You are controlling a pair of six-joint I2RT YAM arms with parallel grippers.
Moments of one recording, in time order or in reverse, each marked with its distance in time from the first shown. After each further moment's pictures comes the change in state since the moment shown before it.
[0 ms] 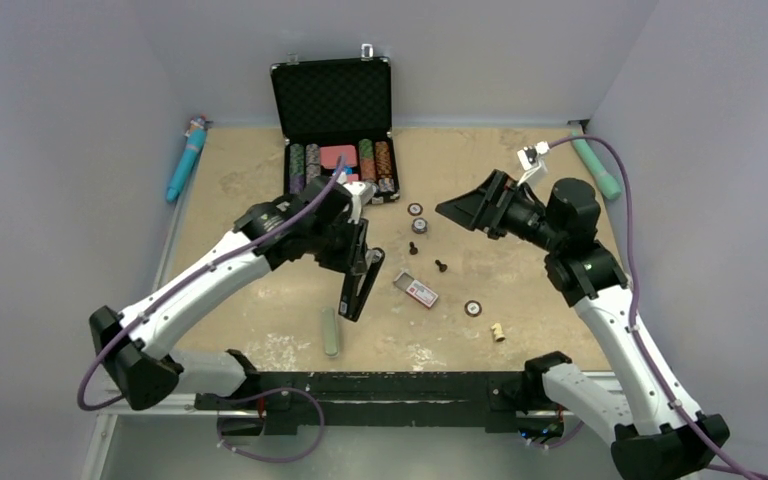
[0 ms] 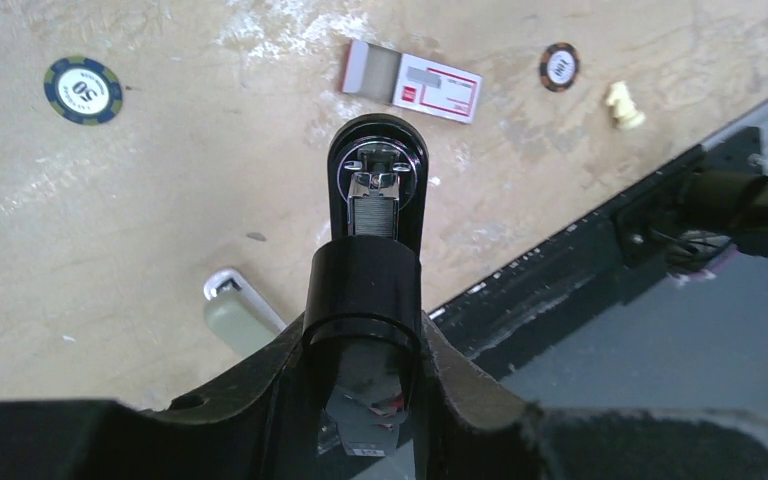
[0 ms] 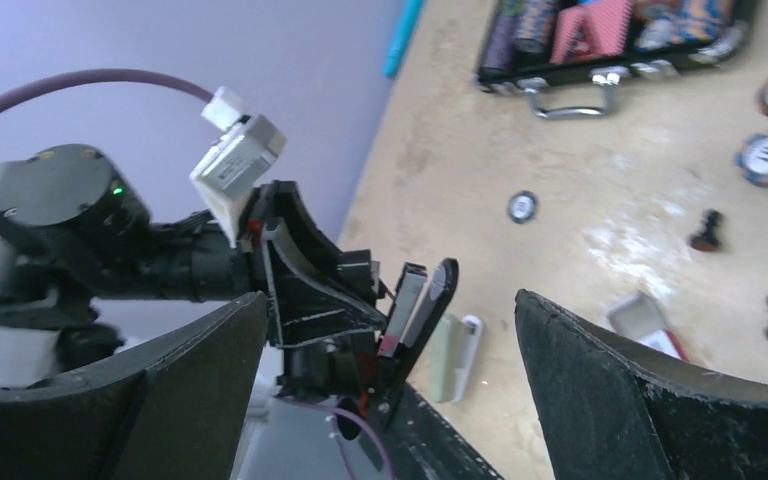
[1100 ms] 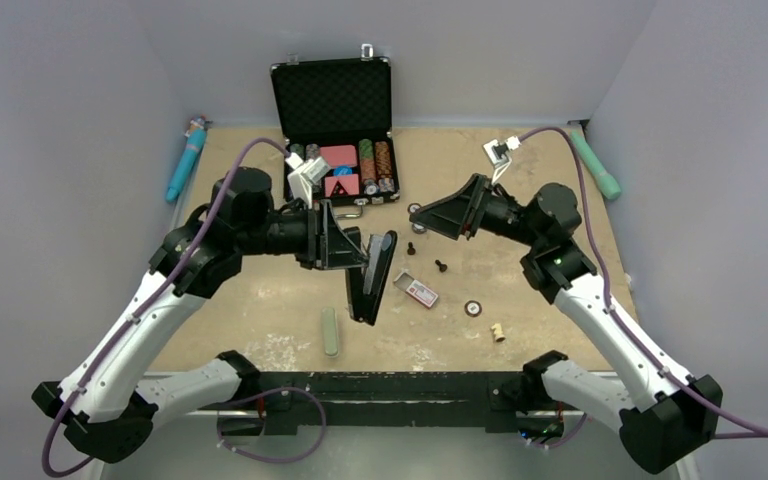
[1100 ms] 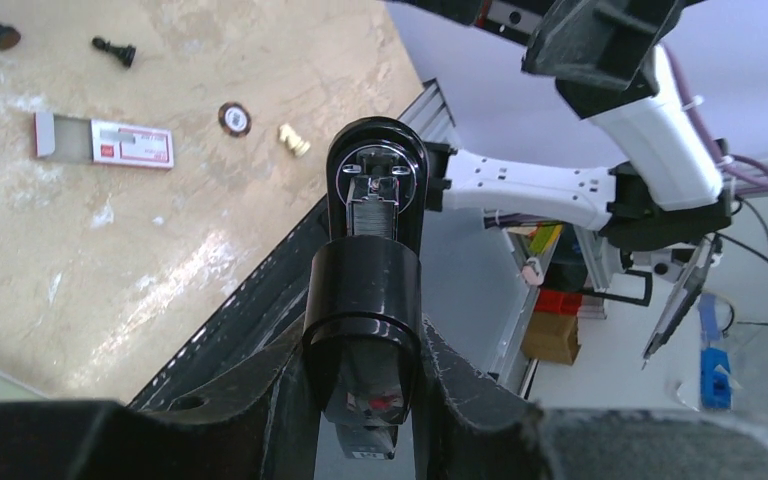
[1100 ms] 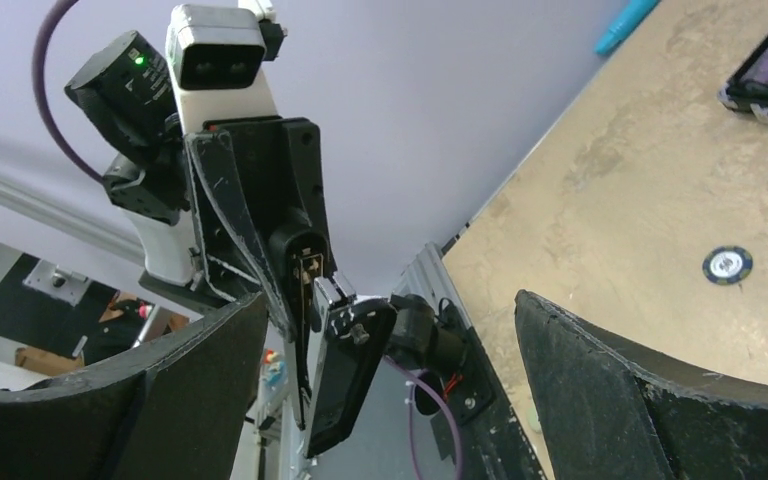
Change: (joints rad) left arm 0.127 -0.333 -0.008 0.143 0.503 -0.230; right arm 0.135 0.076 -0.109 0.576 -0.245 0.212
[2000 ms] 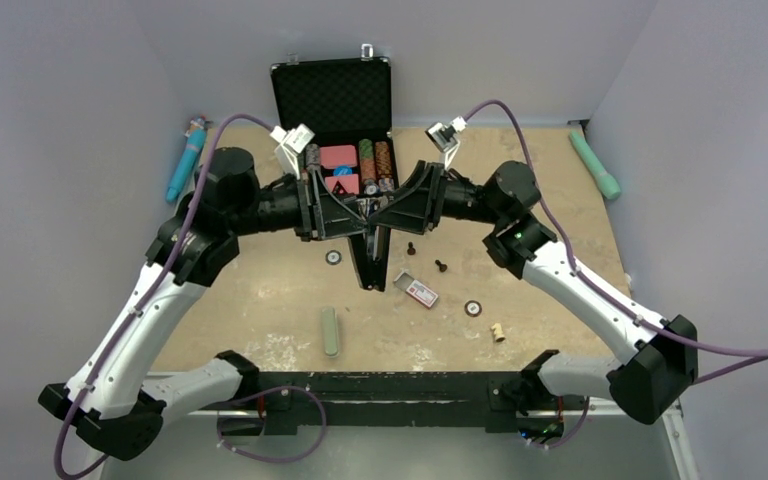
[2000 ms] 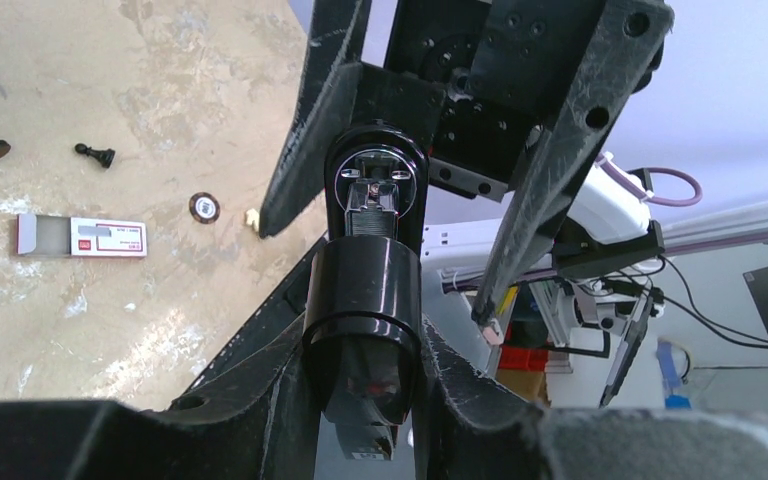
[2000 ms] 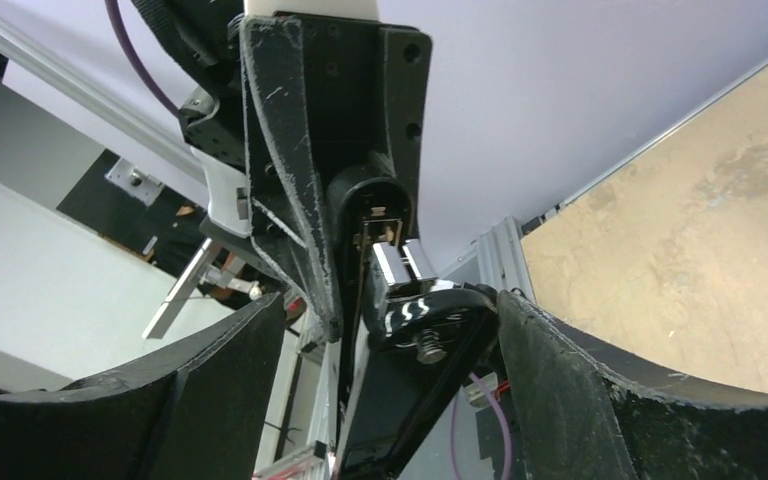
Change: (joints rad) left arm 0.107 0.029 0.057 0.187 0.070 -0.109; right arm 0.188 0.246 0.206 0.162 -0.077 0.030
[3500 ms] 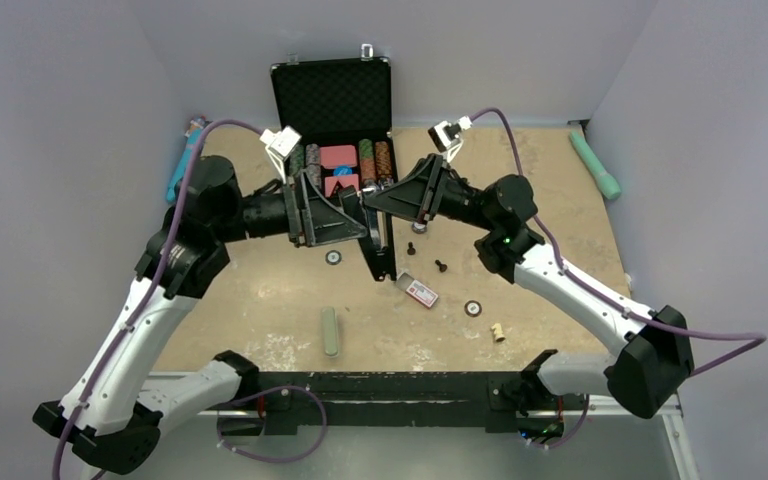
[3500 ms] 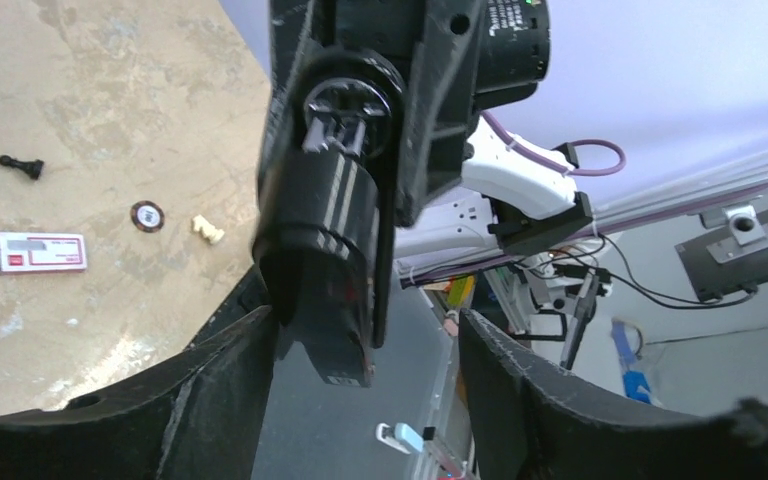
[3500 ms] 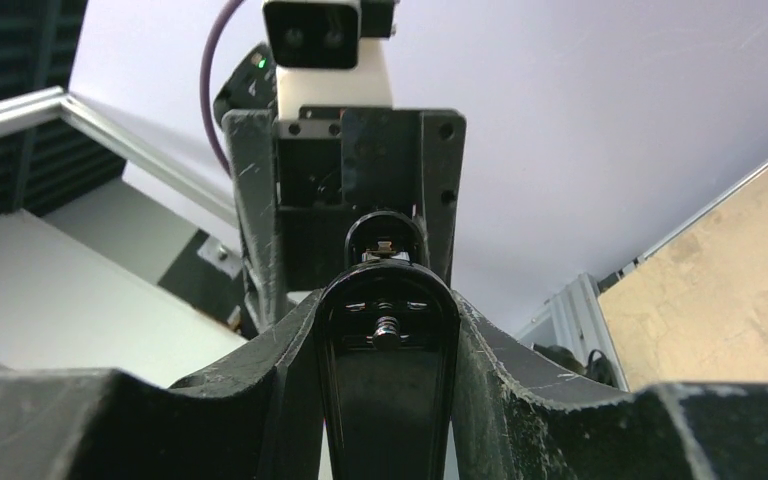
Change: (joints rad) left arm 0.040 -0.058 -0.054 0.102 0.100 -0.089; right arm 0.046 0.034 -0.056 0.274 0.134 0.259
